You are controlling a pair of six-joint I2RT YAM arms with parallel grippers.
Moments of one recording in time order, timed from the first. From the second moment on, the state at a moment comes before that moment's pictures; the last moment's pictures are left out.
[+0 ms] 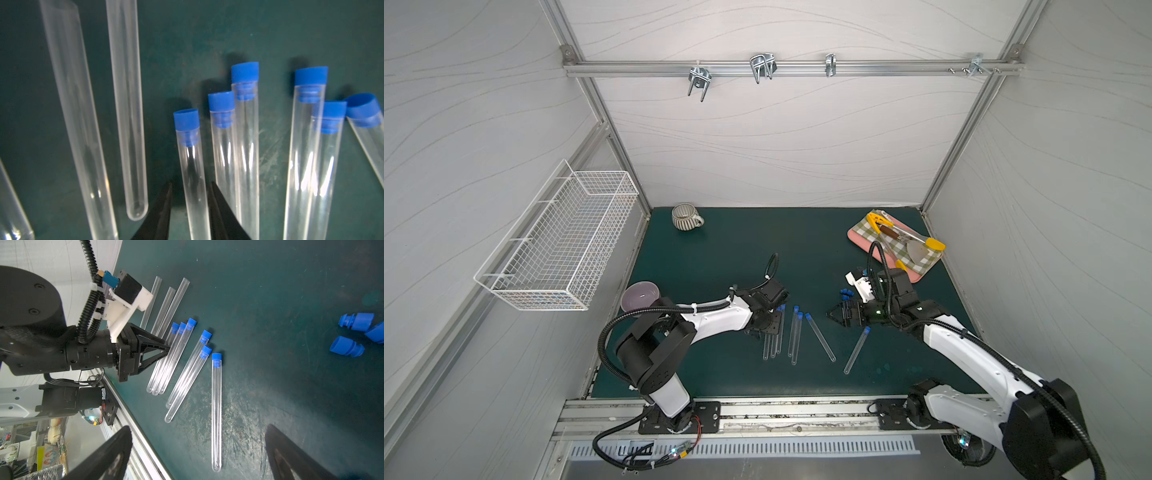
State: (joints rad) left arm -0.77 1.64 0.87 -0.49 -0.09 -0.57; right arm 0.43 1.07 0.63 -0.42 -0.60 0.27
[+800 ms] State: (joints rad) left arm -0.78 1.63 0.92 -0.55 -0.10 -0.55; right arm 0.43 1.08 0.64 -0.43 -0.60 0.26
